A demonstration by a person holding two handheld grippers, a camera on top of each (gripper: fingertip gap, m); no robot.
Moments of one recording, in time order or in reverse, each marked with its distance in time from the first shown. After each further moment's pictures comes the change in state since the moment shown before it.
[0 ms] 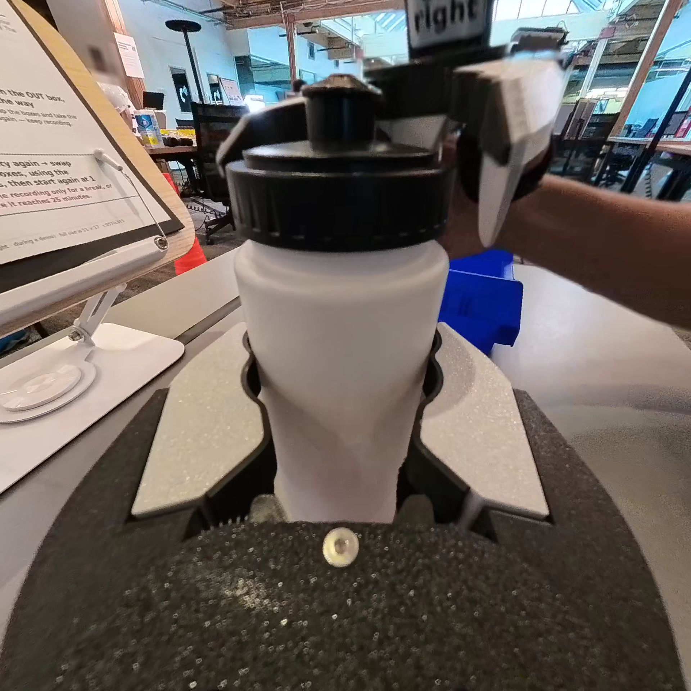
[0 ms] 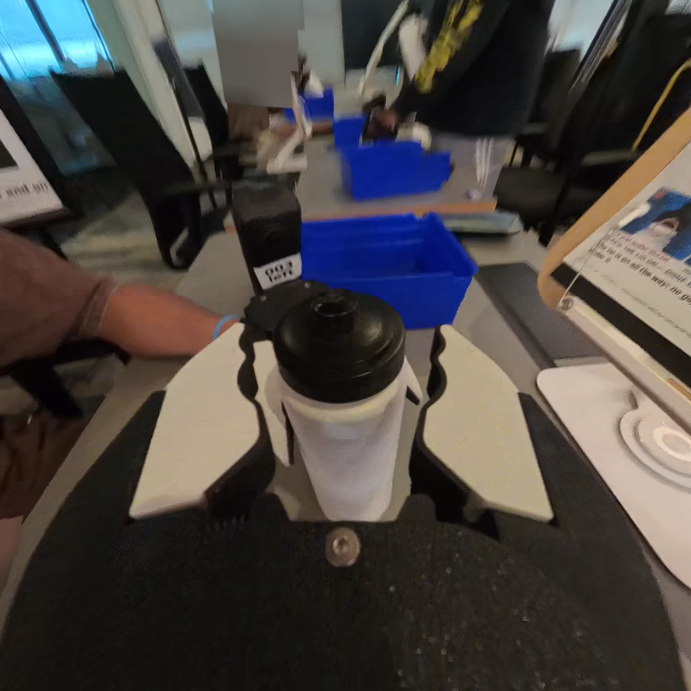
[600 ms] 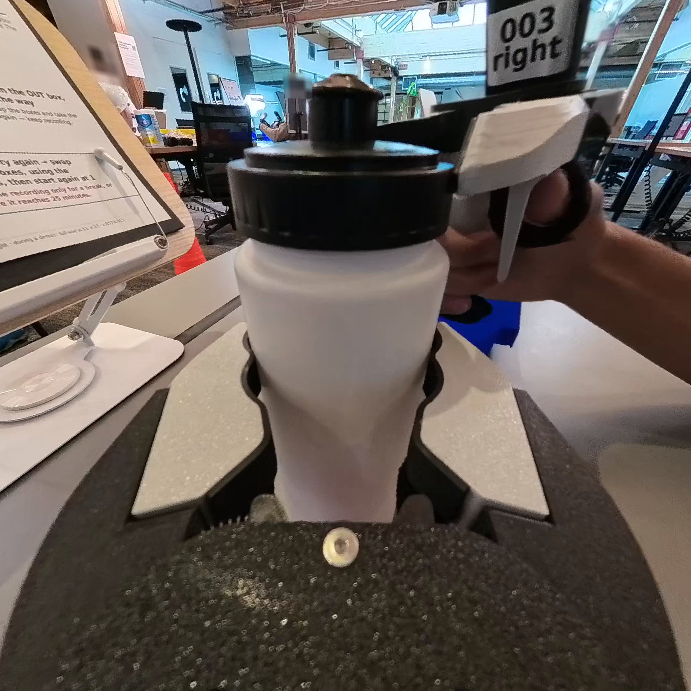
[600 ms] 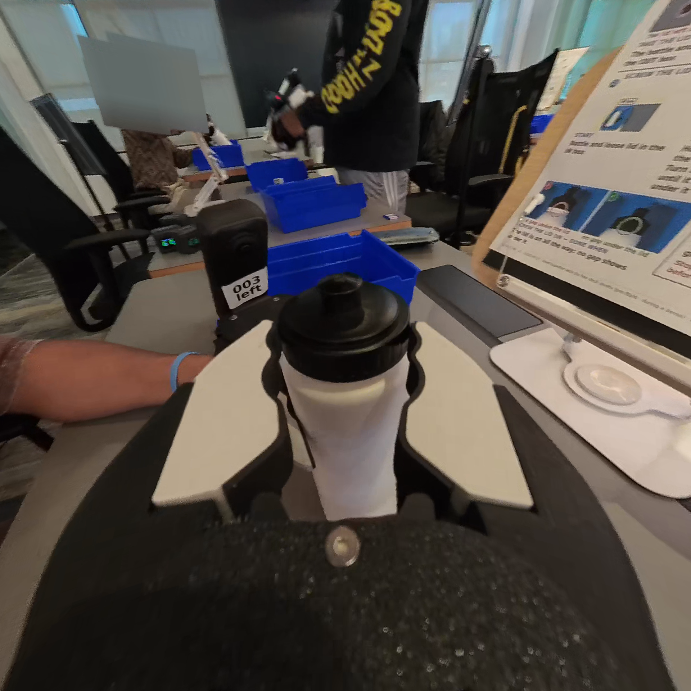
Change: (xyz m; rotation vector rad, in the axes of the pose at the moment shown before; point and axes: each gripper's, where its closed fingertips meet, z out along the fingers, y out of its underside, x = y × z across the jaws) left arm 0.000 0.000 0.000 0.000 -0.001 -0.002; right arm -0.001 0.006 -0.006 0.098 0.272 0.054
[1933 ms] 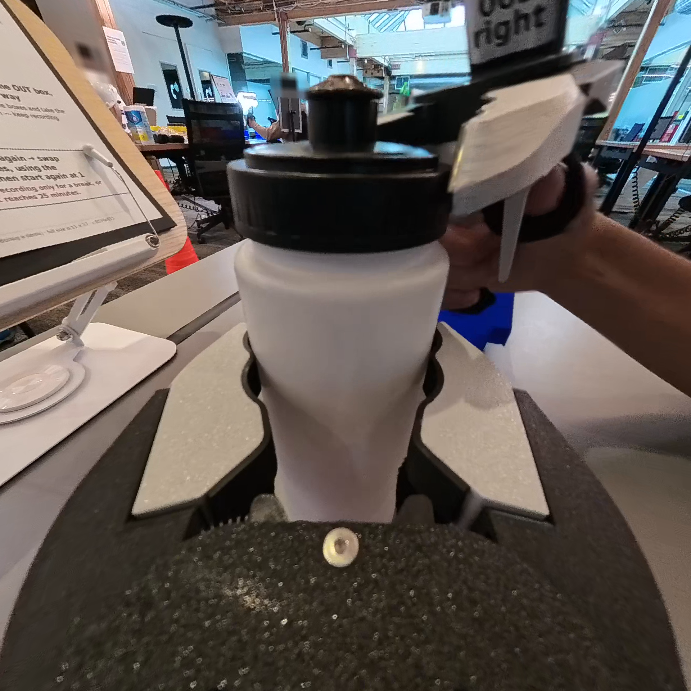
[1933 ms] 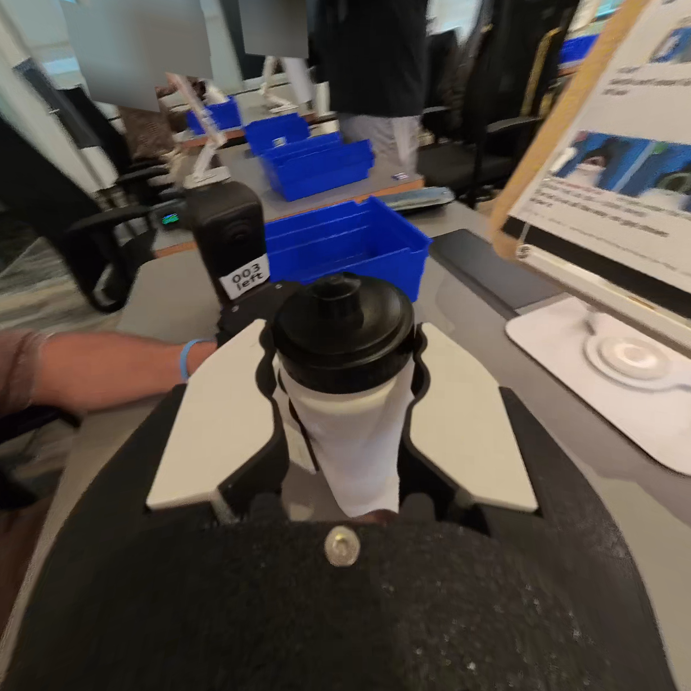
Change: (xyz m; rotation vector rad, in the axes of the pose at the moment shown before) left arm 0.002 0.000 0.000 -0.001 0.020 -0.008; right arm 0.000 0.006 0.008 -0.110 -0.013 0.054
